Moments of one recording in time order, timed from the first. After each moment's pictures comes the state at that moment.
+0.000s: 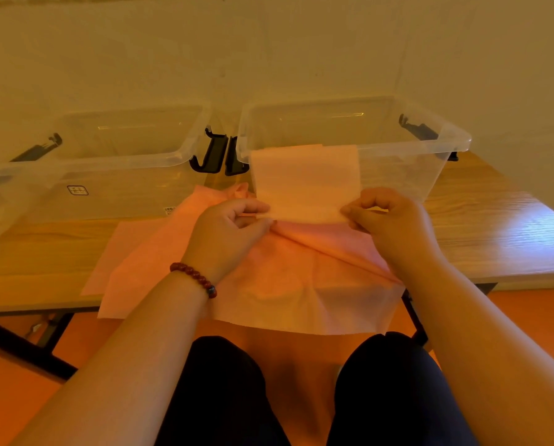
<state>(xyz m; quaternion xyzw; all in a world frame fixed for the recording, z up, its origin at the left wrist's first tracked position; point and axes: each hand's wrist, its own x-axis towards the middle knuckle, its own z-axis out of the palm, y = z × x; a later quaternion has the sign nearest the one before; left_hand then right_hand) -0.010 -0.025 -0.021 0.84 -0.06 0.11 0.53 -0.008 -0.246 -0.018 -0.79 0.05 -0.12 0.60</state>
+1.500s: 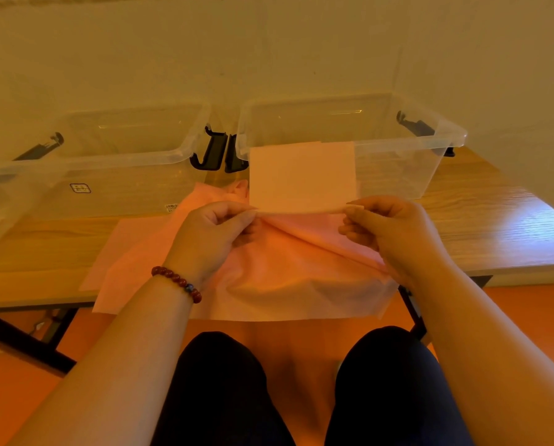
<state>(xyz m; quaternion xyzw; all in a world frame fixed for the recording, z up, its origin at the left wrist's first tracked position) -0.029 -0.016 -0.015 0.74 0.02 0.06 0.67 -0.037 -0.244 -0.006 -0.70 0.06 -0.03 0.71</state>
